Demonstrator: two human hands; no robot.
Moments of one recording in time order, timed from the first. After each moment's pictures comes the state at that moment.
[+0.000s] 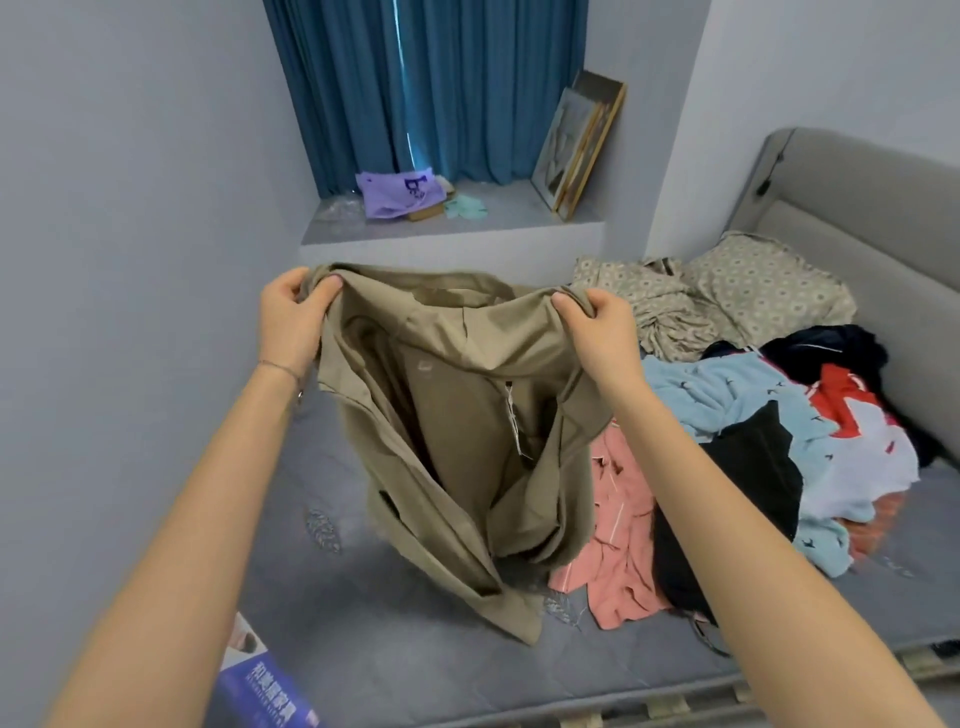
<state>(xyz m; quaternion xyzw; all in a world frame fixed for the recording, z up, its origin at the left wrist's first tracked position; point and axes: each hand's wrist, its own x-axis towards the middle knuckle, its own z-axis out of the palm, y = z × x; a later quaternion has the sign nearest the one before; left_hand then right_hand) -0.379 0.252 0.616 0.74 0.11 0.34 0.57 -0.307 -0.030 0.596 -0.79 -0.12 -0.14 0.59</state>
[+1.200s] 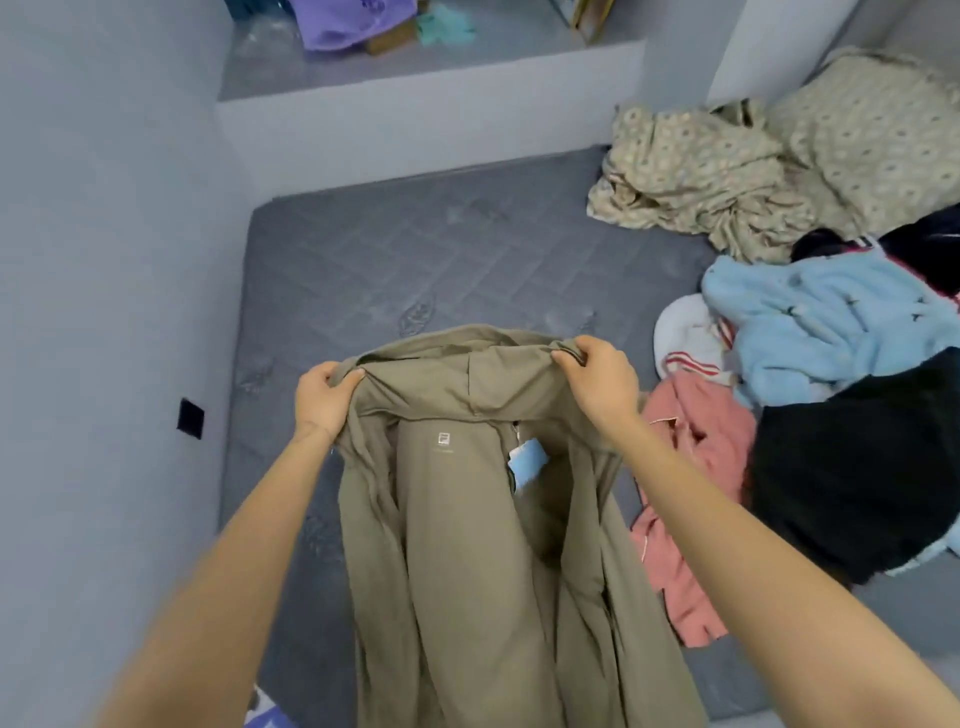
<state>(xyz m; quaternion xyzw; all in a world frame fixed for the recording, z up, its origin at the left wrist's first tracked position) -0.147 0.400 0.309 0.83 0.30 0.06 0.46 -0.078 0.096 0.328 -0.93 0.02 0.04 0.36</state>
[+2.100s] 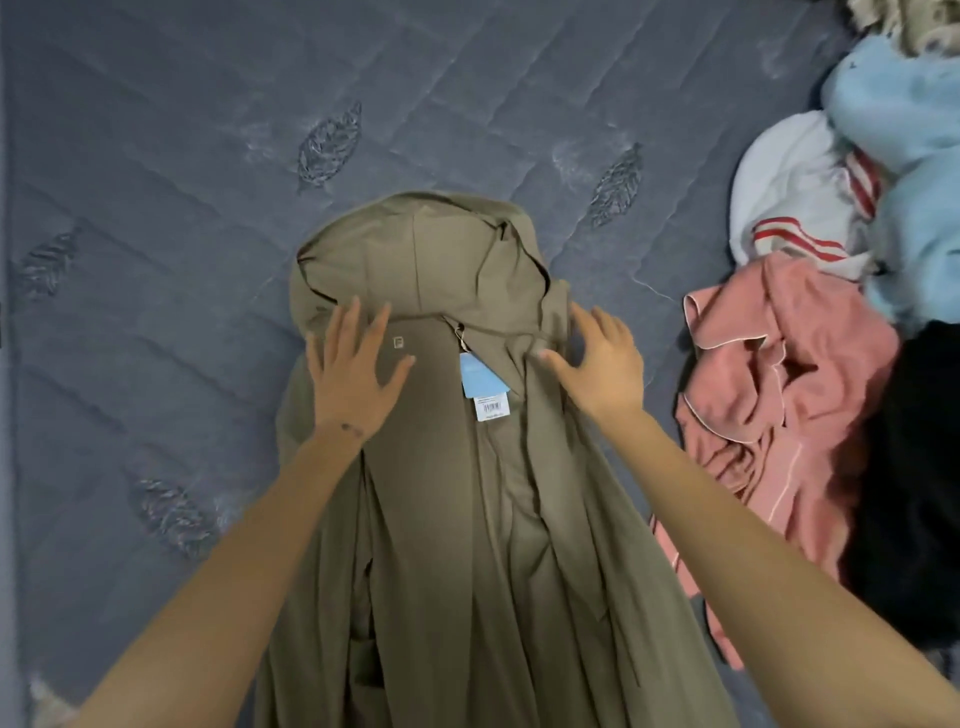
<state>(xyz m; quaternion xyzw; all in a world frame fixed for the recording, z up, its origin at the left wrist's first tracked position) -0.082 0.339 -0.009 0.97 0.12 -0.05 0.18 -0.017 0.072 0.008 -0.96 0.00 0.17 0.22</state>
